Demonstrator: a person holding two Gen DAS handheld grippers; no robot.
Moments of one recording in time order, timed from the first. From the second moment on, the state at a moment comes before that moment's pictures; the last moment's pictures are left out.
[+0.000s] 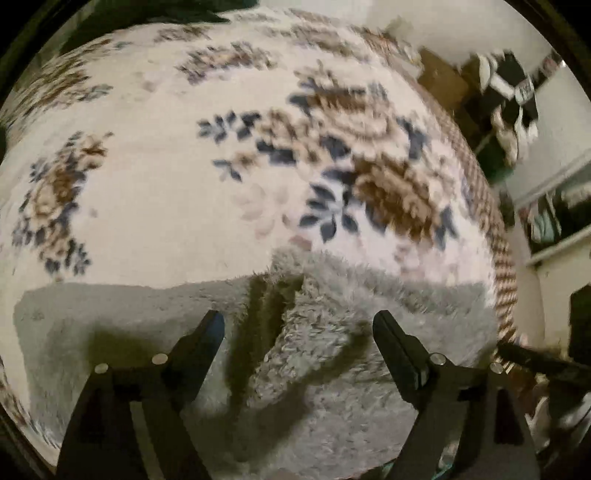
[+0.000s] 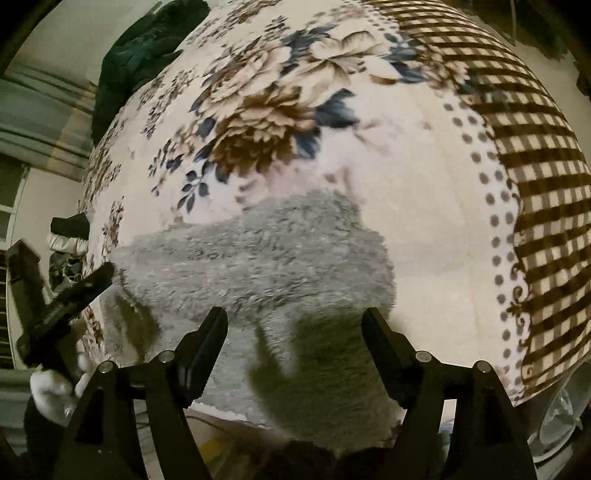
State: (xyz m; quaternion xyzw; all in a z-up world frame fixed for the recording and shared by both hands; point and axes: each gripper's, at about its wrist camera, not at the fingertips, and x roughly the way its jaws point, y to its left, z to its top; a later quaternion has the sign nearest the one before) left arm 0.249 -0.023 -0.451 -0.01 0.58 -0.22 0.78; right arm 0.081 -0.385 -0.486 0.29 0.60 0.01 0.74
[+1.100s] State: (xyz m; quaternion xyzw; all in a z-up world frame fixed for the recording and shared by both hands) left arm 0.226 0.011 -0.441 -0.19 0.61 -0.14 0.76; right arm 0.103 -0.373 -0.518 0.28 0.64 0.02 0.72
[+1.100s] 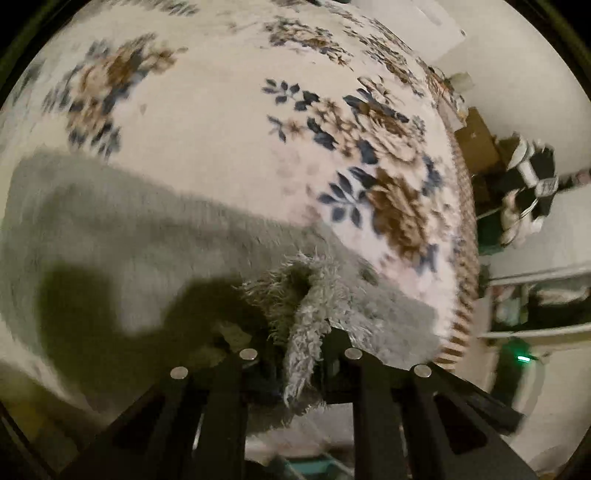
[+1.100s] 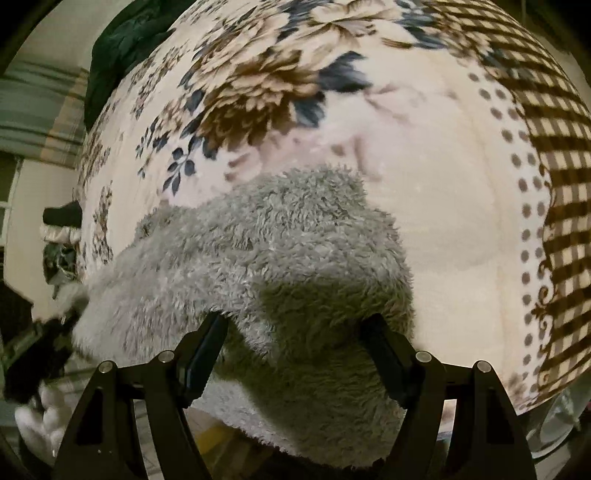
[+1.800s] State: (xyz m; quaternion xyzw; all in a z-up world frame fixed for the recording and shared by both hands) left arm 0.146 0.164 -0.451 -0.25 0.56 0.05 0.79; right arm 0.077 -0.344 -0.457 0.28 0.59 0.01 0.76
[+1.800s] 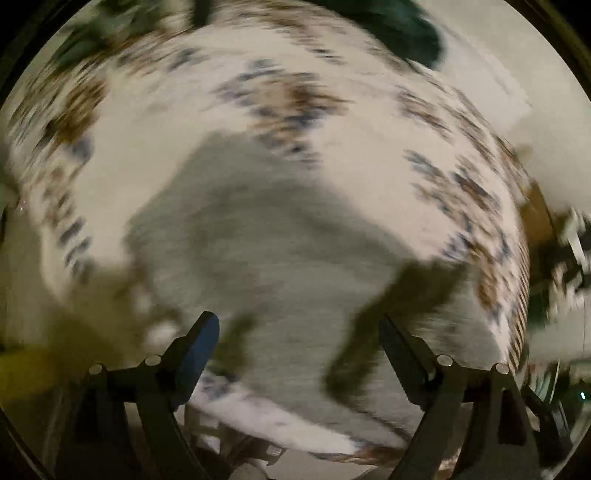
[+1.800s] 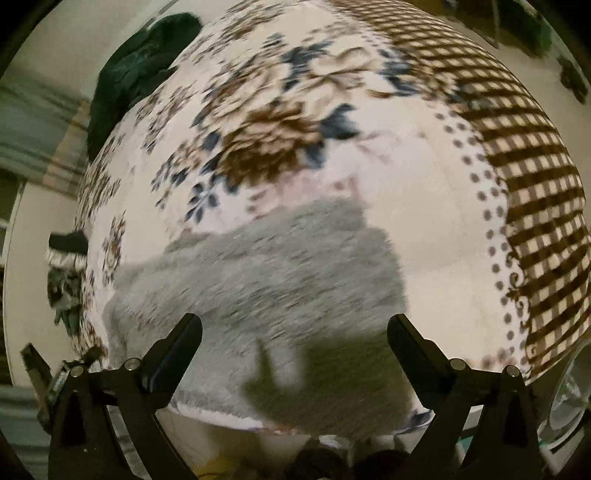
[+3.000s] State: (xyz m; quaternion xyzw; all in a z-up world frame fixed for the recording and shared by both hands) left arm 0.162 0.209 -0.411 -0.31 0.36 0.00 0.88; right arm 0.115 -0.292 -0.503 0.27 0.63 0.01 0.73
